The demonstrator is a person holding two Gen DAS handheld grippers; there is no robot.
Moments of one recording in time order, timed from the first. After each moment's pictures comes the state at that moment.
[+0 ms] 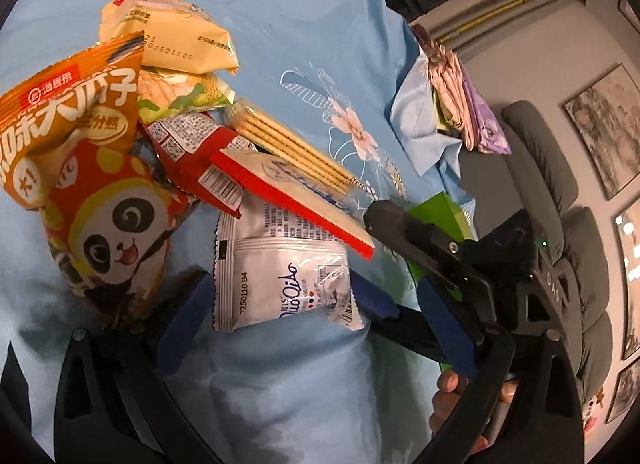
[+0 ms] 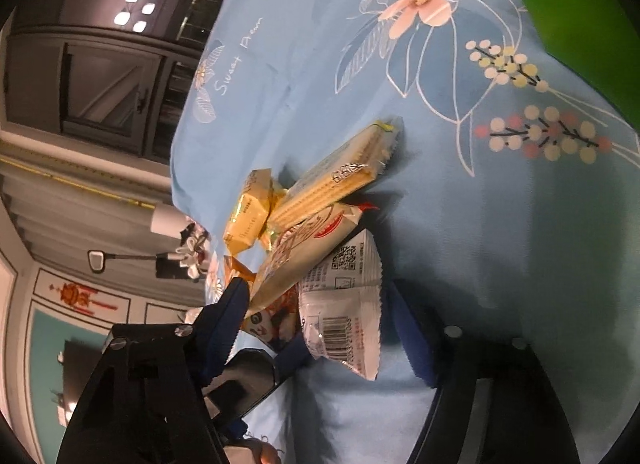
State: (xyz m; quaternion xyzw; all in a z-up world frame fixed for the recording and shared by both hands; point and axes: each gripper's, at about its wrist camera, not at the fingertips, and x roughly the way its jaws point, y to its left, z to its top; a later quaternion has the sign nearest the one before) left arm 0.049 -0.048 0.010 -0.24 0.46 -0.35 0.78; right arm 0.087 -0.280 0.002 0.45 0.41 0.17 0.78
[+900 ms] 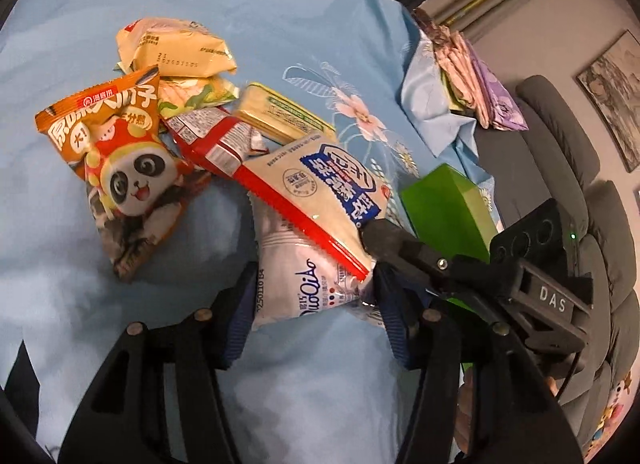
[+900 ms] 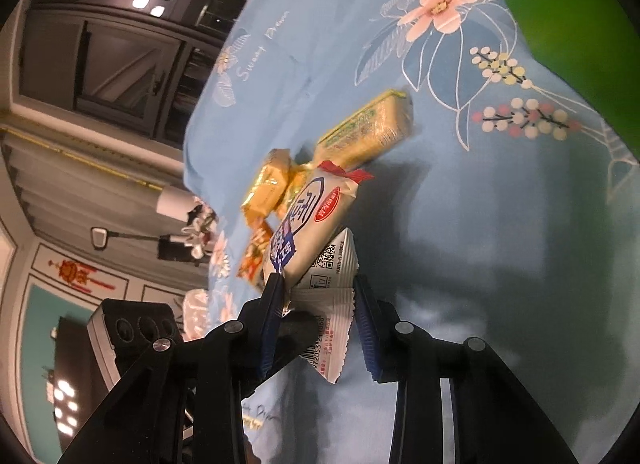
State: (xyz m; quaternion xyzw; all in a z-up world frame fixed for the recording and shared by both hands) left arm 0.016 -0.054 0.029 -0.19 0.47 -0.32 0.80; right arm 0.053 -0.280 0.021 0.42 0.40 0.19 0.79
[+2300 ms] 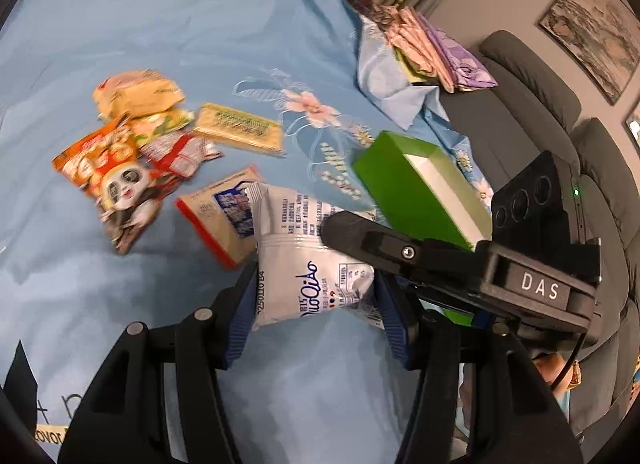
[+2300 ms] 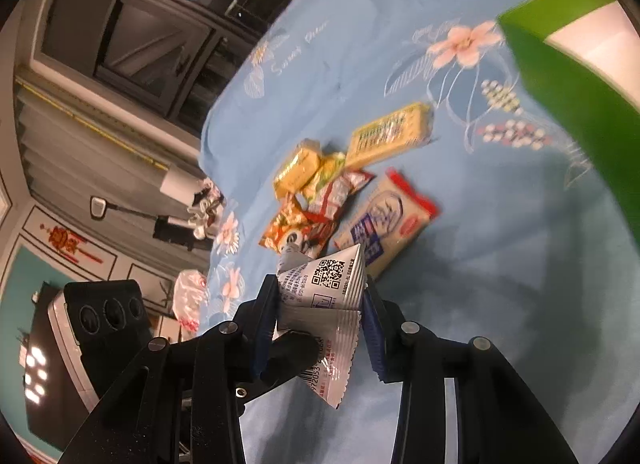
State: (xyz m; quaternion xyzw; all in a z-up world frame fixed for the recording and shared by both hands) left arm -0.031 -0.076 0.068 -0.10 0.43 -0.36 0.82; right arm 0.014 -0.272 0.059 0.36 0.38 0.19 0.83
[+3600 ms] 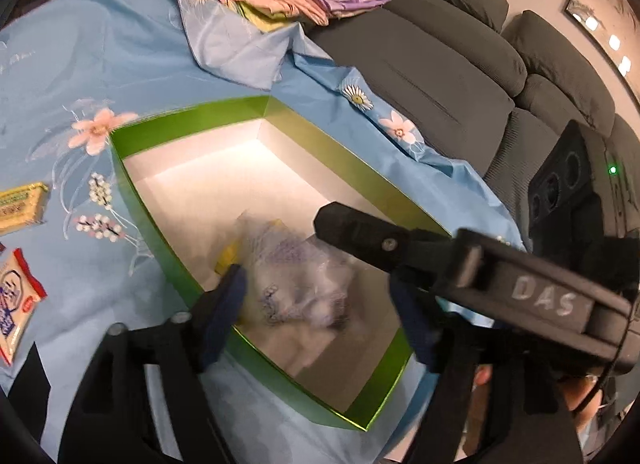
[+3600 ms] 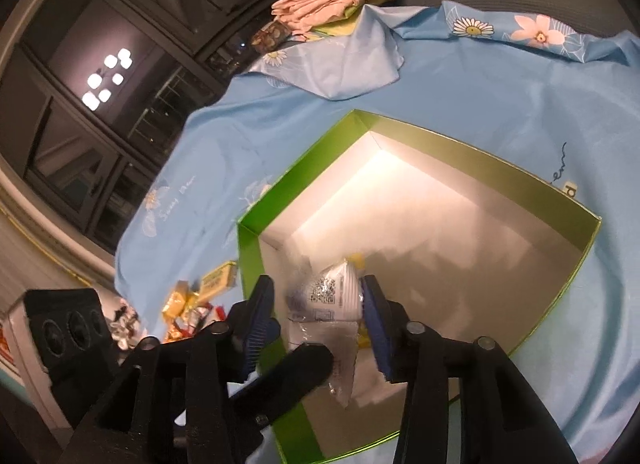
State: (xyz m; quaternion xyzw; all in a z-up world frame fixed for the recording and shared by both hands) left arm -0.081 -0.292 0.083 0.03 0.40 -0.49 0.77; right arm -0.093 -0.451 0.082 0.38 0.29 -0.05 0.88
